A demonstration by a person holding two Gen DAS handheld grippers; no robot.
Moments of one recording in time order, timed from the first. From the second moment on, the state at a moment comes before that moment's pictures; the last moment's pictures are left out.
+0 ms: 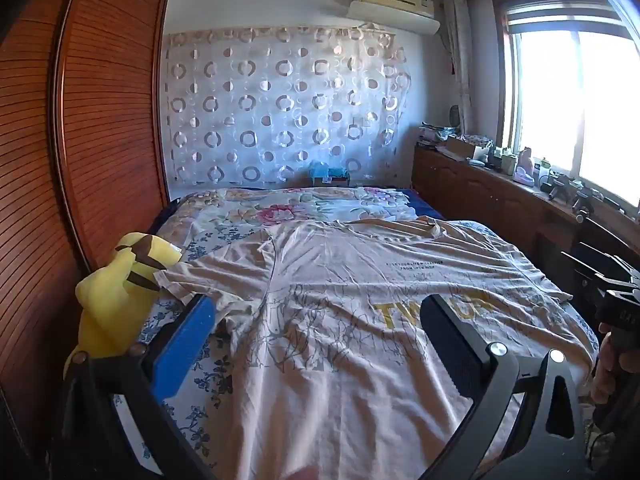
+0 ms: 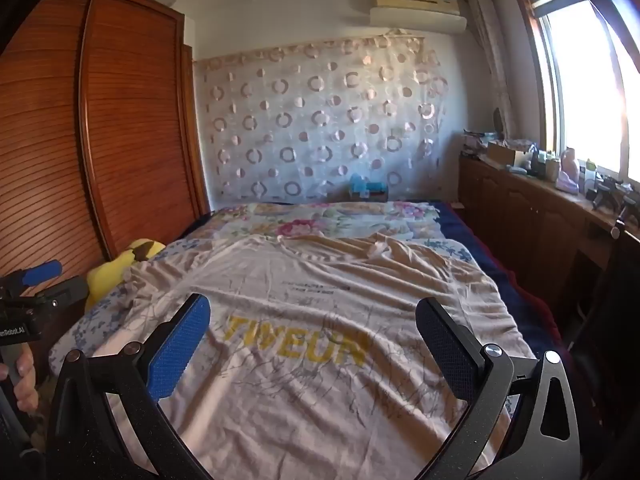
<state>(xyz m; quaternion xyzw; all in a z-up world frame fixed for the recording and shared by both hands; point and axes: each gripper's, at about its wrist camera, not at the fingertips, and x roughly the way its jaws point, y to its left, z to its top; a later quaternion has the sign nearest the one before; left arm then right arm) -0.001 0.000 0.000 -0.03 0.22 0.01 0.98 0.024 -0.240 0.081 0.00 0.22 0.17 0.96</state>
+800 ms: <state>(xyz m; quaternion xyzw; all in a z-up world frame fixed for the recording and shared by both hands) 0.000 -0.001 0.000 -0.02 0.22 0.01 0.97 0.024 -0.239 0.081 0.00 0.22 0.17 0.96</state>
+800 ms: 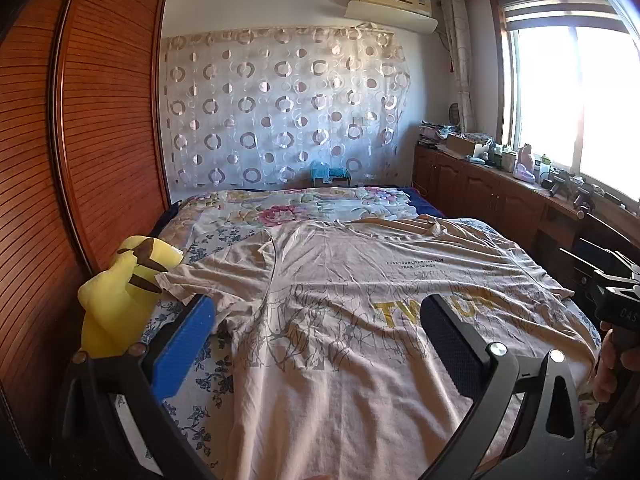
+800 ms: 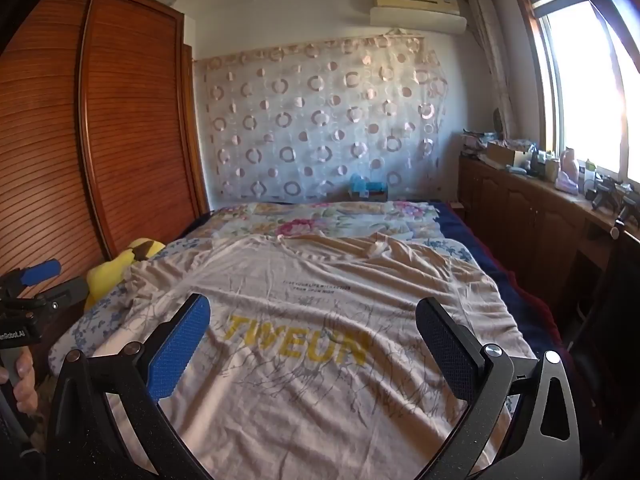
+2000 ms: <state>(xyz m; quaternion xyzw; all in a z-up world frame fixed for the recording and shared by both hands) -0.001 0.001 0.007 -0.02 0.22 0.01 0.98 0.024 -0.238 0.080 0.00 0.22 0.17 0.96</state>
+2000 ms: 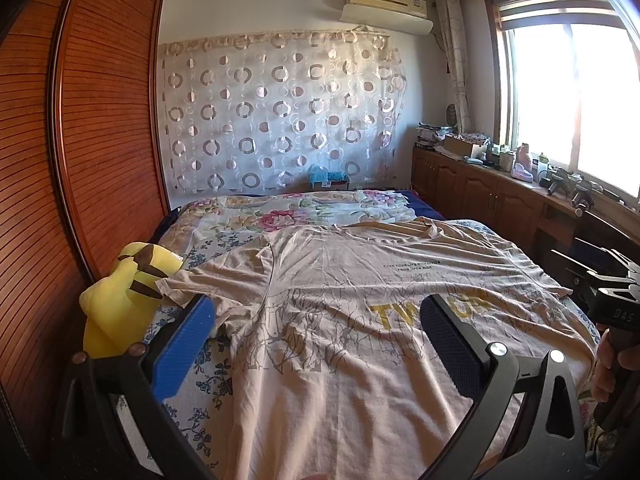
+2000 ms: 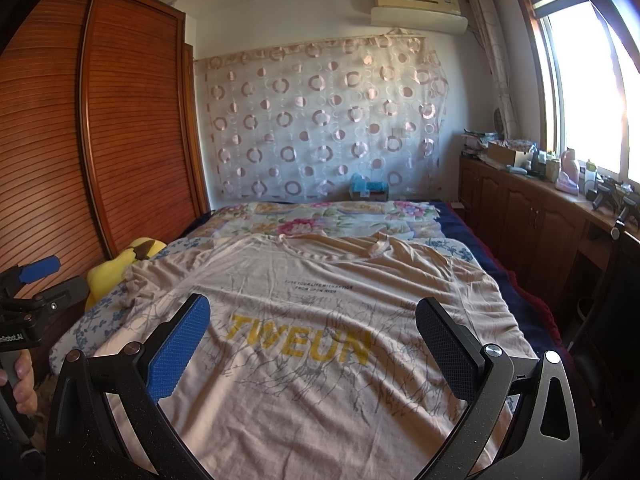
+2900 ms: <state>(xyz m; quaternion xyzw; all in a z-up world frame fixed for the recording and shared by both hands) -0.003 -0.001 0.009 -0.01 0.21 0.01 0.98 0.023 -0.238 0.081 0.00 0.22 0.17 0.96</state>
